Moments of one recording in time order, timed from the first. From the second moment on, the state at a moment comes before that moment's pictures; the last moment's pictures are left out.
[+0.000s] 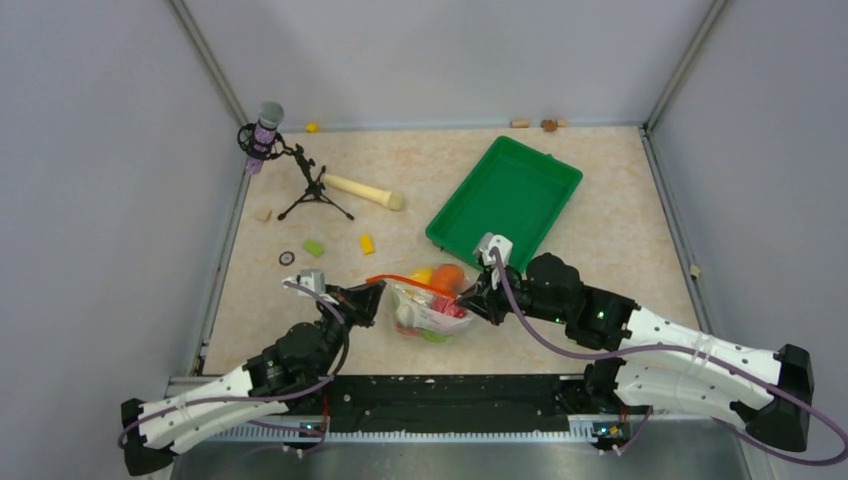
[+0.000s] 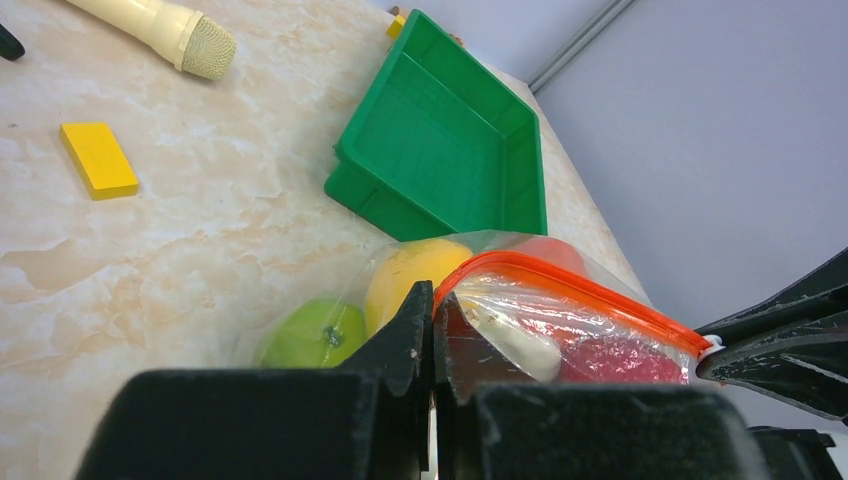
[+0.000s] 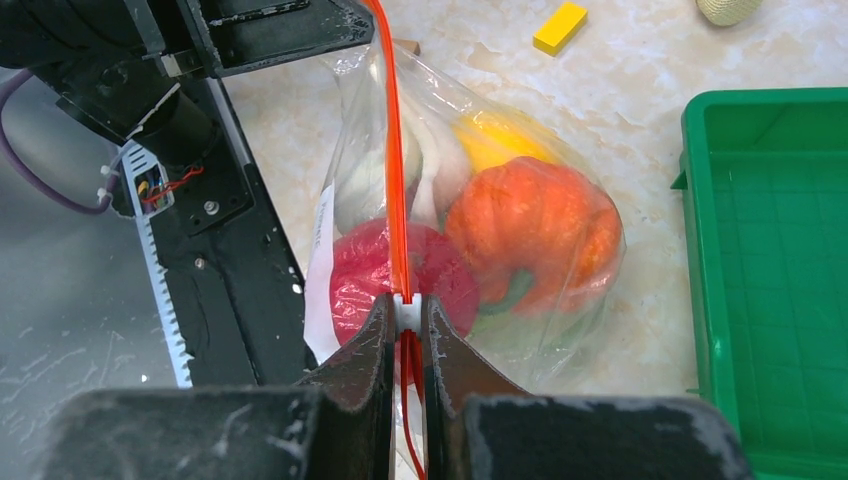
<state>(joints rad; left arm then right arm) -1.14 0.18 0.15 0.07 -0.72 -0.65 1.05 0.85 0.68 -0.16 -0.10 0.14</state>
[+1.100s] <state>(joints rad) -1.14 0.12 0.18 -0.10 -0.86 -0.75 1.05 0.80 0.67 -0.19 -0.04 0.16</state>
